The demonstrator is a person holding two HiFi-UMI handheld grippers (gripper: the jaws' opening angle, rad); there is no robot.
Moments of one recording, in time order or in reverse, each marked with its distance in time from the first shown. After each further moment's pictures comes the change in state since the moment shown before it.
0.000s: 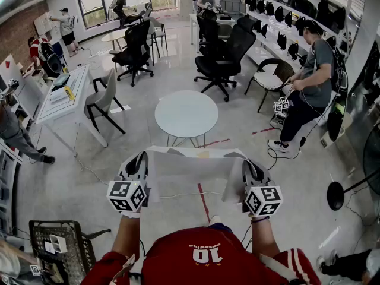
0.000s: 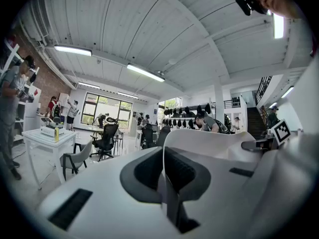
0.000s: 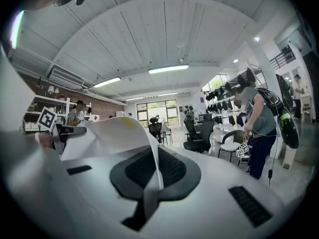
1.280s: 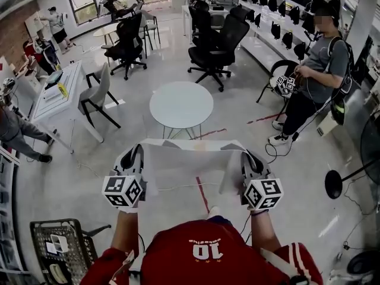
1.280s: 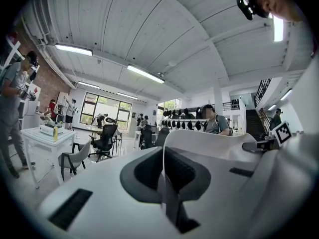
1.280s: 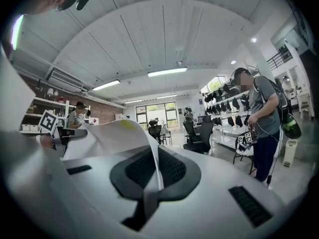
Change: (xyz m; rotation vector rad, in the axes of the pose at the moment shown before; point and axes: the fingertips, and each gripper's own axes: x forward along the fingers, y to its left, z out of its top) left arm -0.003 -0.002 0.007 -0.014 -0.016 -0.011; right arm -0.011 0.002 0.007 0.014 -0.030 -0.006
